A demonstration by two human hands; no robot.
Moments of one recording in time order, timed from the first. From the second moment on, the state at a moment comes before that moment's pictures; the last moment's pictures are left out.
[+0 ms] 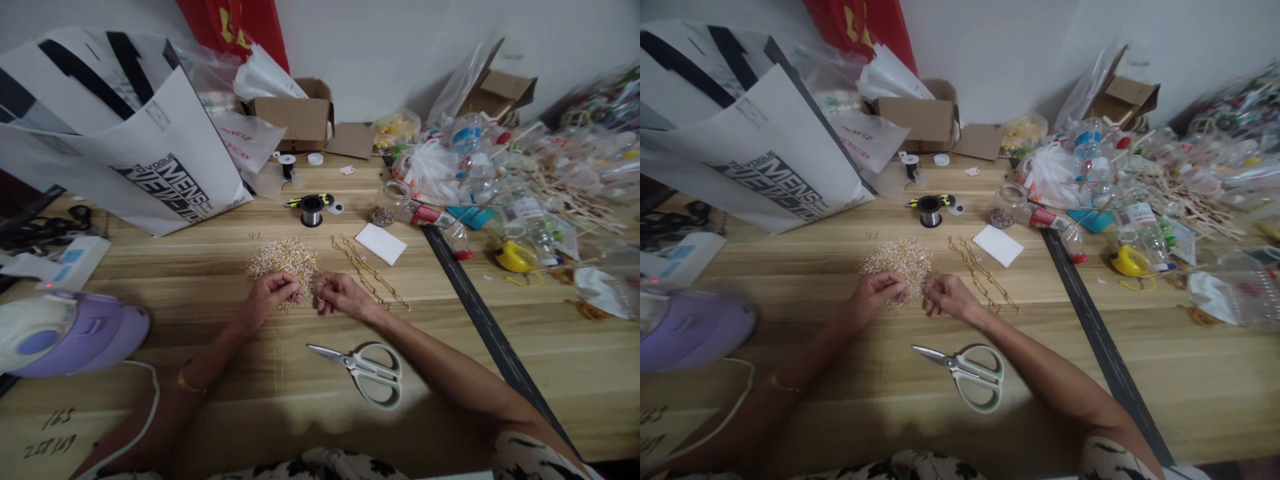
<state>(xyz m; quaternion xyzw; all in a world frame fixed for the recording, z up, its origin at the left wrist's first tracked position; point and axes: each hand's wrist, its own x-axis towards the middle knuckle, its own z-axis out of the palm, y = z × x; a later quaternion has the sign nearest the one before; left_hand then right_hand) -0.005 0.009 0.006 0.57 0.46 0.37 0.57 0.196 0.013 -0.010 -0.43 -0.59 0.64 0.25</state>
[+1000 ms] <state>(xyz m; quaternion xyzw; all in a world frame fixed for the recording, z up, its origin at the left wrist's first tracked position) -0.001 0.008 0.008 0.58 0.46 0.36 0.56 0.198 0.016 -0.002 -0.43 -0.59 0.62 0.29</state>
